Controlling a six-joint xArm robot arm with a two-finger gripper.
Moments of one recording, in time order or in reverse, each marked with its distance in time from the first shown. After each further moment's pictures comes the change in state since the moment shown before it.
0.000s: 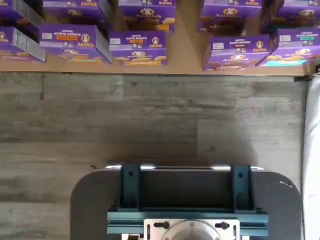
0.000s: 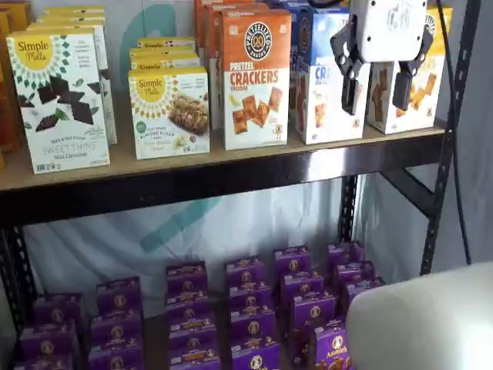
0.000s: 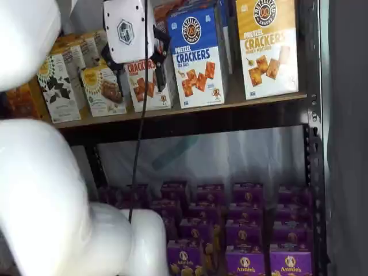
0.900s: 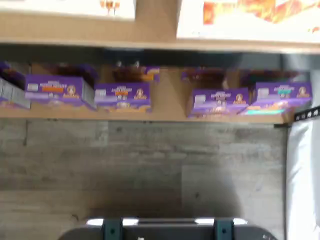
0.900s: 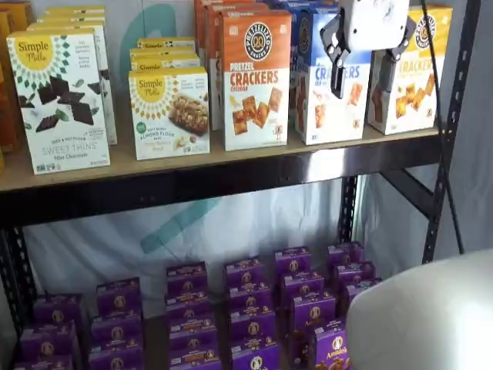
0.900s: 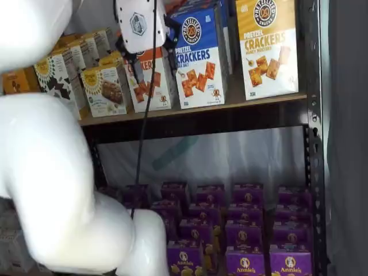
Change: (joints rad) arm -0.002 0.096 -0.034 -0.057 -0.174 -0.019
